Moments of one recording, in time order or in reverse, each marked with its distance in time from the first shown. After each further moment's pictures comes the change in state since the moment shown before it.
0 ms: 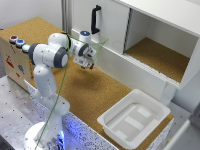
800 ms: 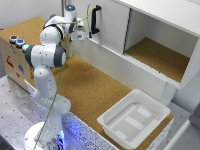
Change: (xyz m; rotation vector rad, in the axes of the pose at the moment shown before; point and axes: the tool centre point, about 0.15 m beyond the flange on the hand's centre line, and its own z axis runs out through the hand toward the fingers) arm 0.075 -0.135 -0.117 0.058 0.105 -0.715
